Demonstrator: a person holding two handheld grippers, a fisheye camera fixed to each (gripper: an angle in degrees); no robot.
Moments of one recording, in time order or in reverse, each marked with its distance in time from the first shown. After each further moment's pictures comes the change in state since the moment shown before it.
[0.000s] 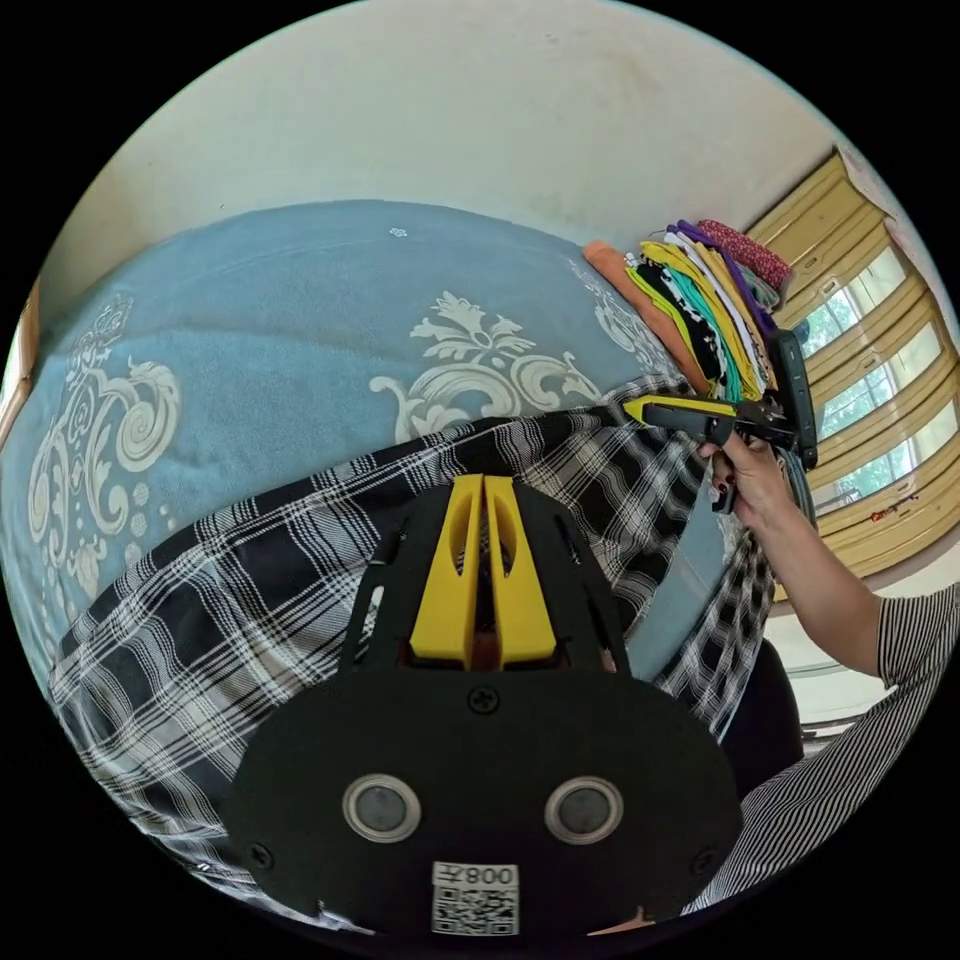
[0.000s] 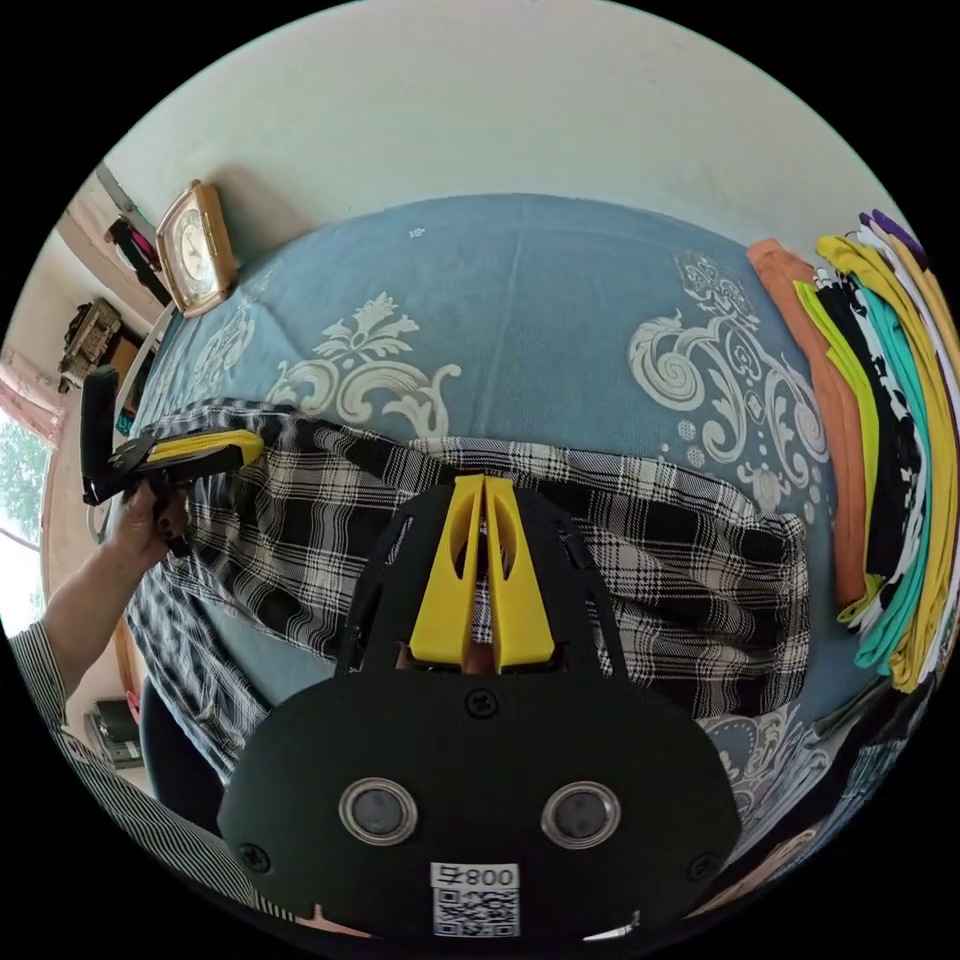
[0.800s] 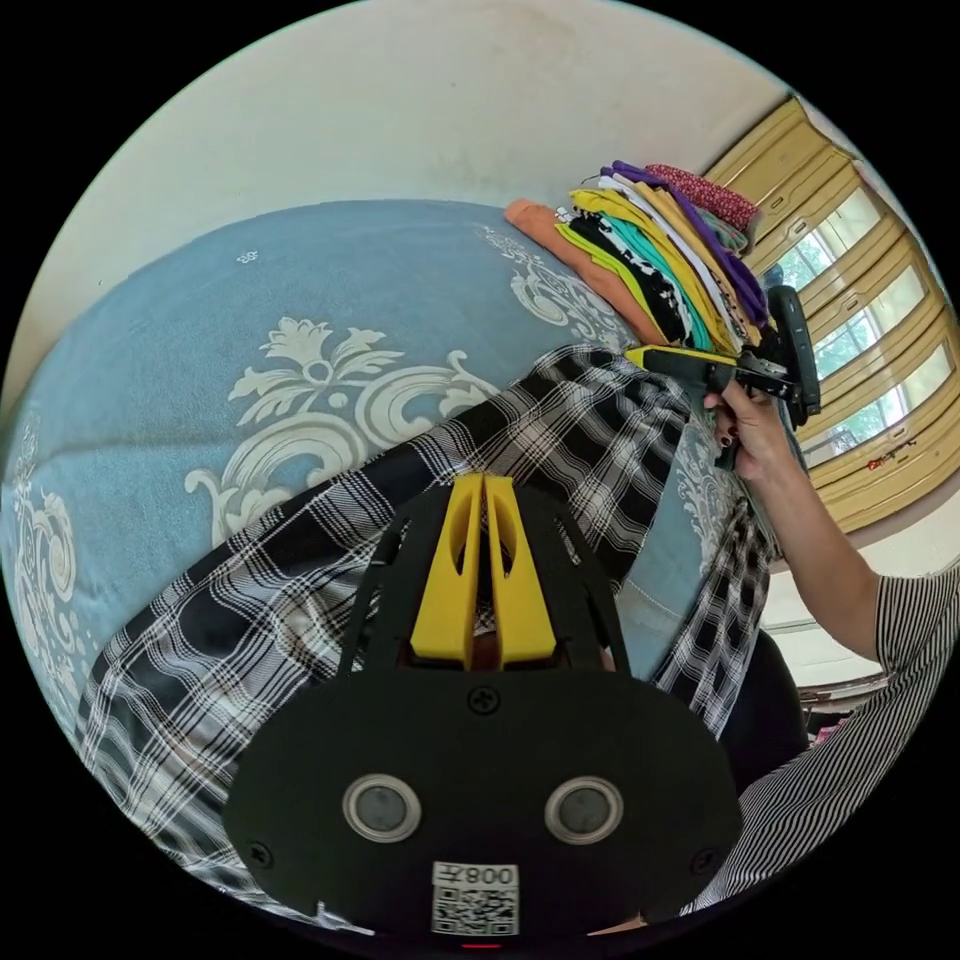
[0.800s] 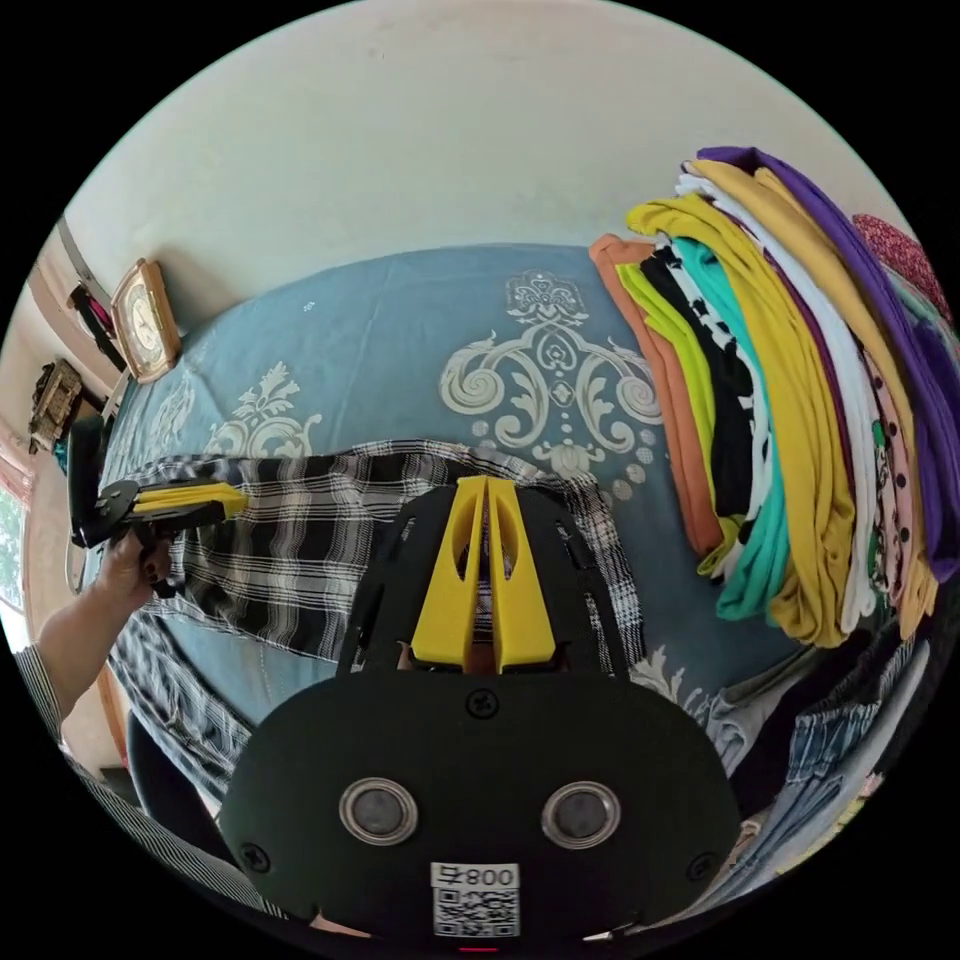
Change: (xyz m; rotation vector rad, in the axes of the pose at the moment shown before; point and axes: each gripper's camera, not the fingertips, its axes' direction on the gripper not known) left arm 0.108 -0.049 0.091 -0.066 0.031 0.176; right arm 0.122 0.086 -0.007 0.066 0.151 0.148
